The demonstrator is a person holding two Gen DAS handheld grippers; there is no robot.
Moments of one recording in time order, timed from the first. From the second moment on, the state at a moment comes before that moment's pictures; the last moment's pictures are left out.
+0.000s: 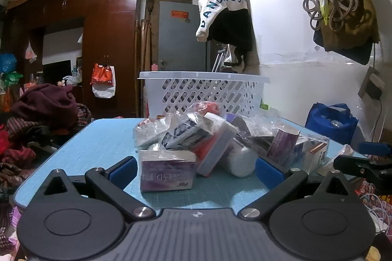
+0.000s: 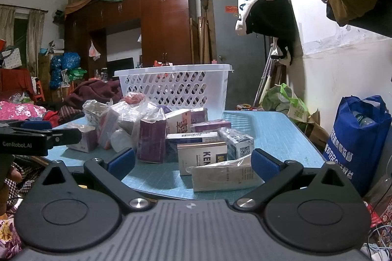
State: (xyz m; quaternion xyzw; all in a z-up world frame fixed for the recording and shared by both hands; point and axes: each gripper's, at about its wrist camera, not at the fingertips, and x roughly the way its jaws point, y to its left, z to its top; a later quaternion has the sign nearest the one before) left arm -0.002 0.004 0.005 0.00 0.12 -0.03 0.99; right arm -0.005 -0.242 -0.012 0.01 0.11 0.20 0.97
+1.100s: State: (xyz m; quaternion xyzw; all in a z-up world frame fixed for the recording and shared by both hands) left arm -0.002 0.005 0.003 0.00 0.12 -0.03 0.99; right arm -0.006 -0.241 -0.014 0.00 0.11 0.20 0.97
